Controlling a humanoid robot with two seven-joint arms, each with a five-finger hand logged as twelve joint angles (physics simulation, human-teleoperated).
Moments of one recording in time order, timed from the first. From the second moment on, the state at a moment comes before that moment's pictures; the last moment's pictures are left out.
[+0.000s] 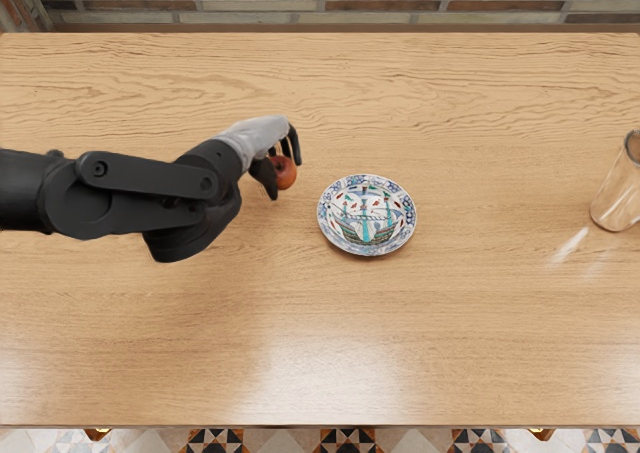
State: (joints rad) left arm -1.60 0.23 0.50 -1.40 0.62 0.53 0.43; right arm -0.03 0.00 -0.01 0.21 -0.20 0.06 -0.17
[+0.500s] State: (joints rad) left arm -1.60 0.08 0.45 -1.37 0.62 0.52 0.43; right arm -0.03 0.00 -0.01 0.21 -0.20 0.06 -0.17
